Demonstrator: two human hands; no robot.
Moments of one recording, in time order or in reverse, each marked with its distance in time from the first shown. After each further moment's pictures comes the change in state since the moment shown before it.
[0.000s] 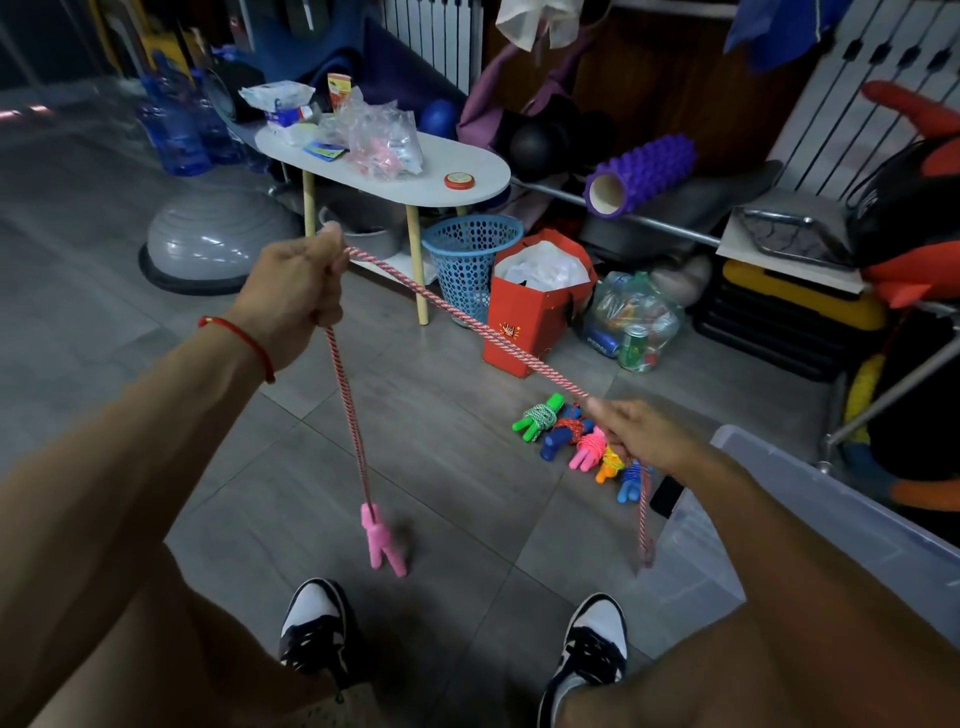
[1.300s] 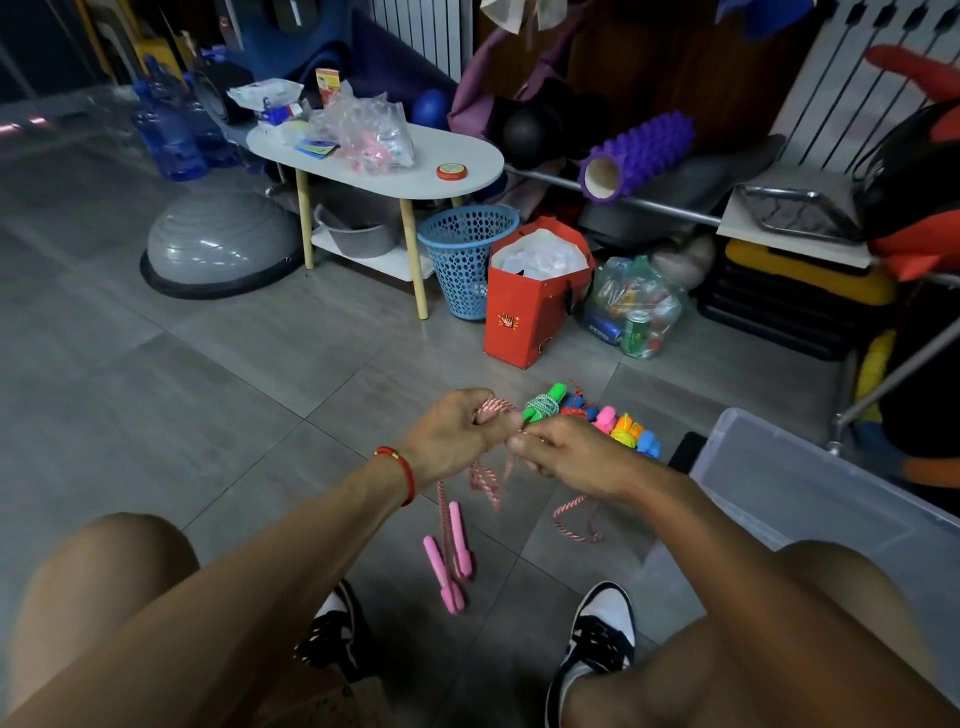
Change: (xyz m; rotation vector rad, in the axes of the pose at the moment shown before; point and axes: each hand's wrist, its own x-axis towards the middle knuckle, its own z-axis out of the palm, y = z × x) left_hand -0.069 -0.110 0.118 0.494 -0.405 -0.042; right_hand -0.007 -0.022 0.060 -0.231 -0.212 -0.290
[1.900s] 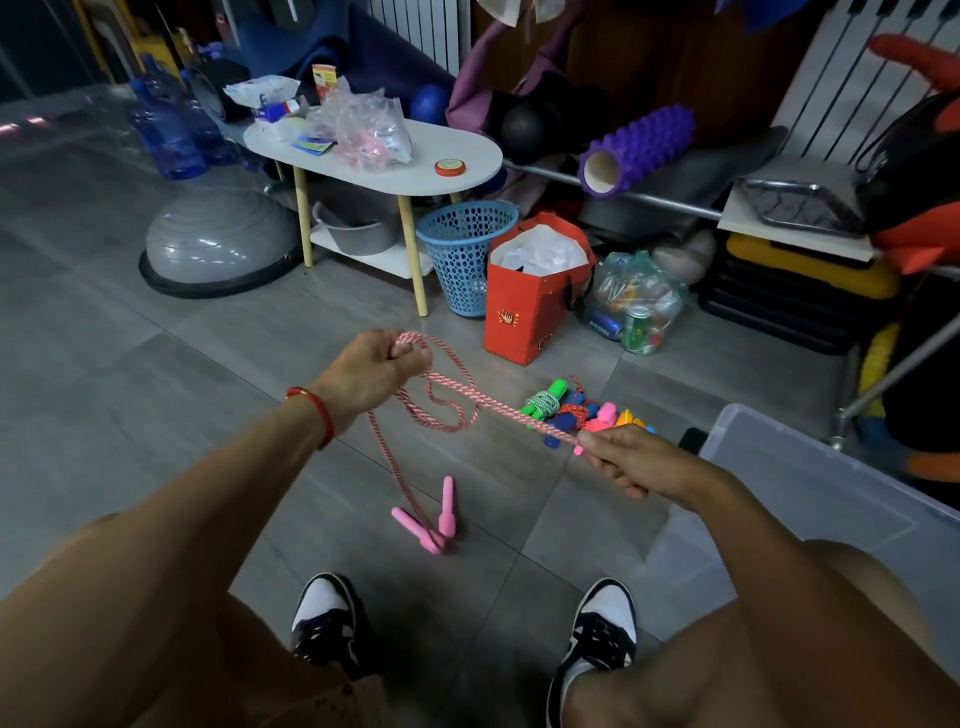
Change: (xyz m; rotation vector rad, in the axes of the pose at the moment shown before) left_hand 0.007 0.008 -0.084 -0.005 0.181 -0.131; right_hand -0.033 0.054 -0.026 0.380 0.040 0.368
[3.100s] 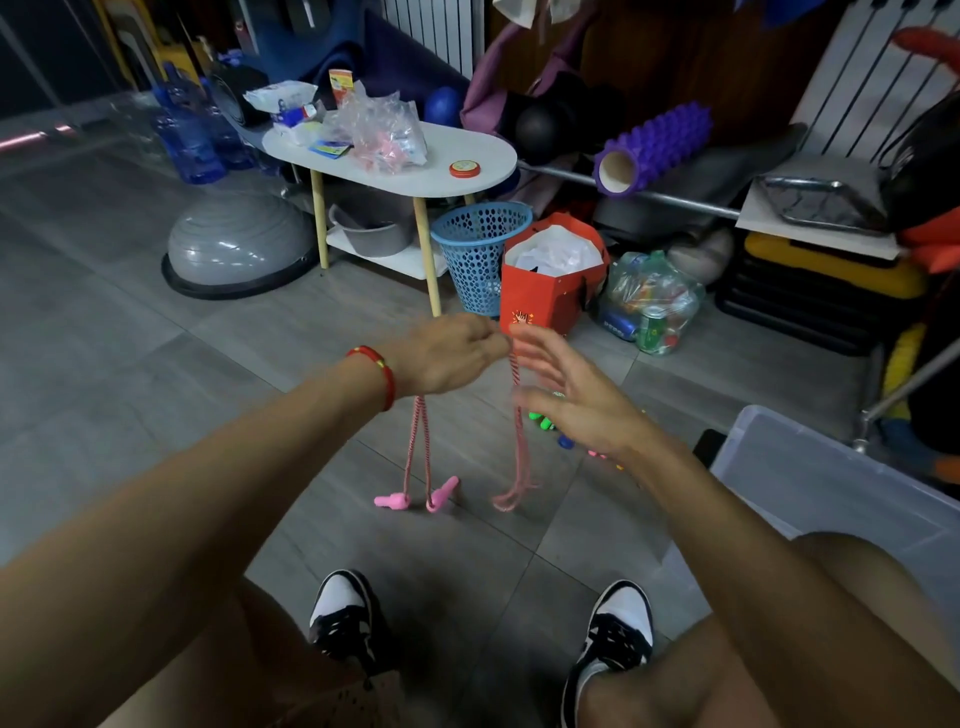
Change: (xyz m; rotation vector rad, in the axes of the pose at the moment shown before) left_hand -0.015 0.075 0.016 0.500 -0.268 0.216; right_hand 0.016 -0.092 0.046 0.016 0.091 -0.530
